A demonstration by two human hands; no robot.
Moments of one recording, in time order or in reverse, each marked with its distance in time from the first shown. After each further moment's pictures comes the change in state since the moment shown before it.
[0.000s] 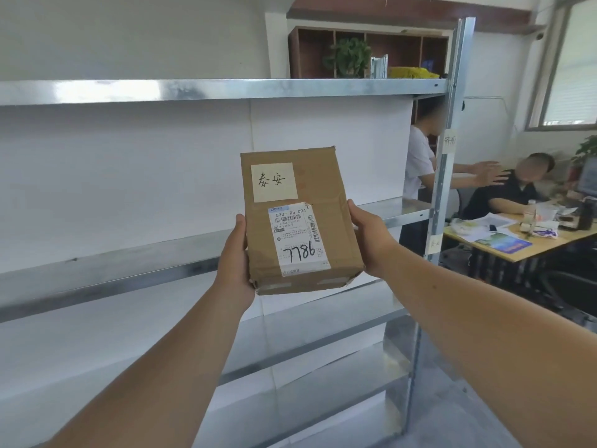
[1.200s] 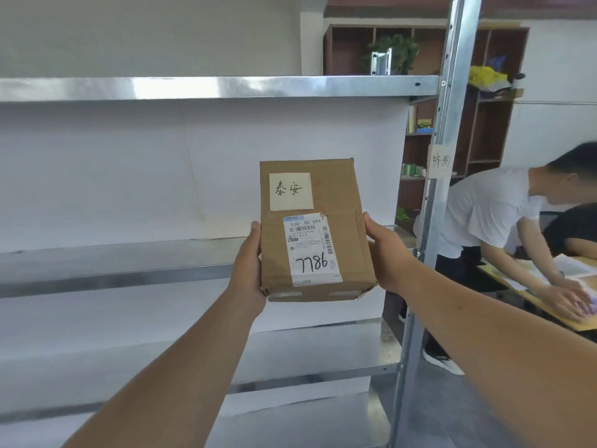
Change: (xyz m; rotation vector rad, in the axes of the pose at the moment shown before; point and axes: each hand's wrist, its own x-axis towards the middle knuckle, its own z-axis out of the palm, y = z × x) left_hand 0.137 -0.117 0.240 -0.046 0.177 0.113; right_hand 0.143 -0.054 -0.269 0.003 -0.158 0.054
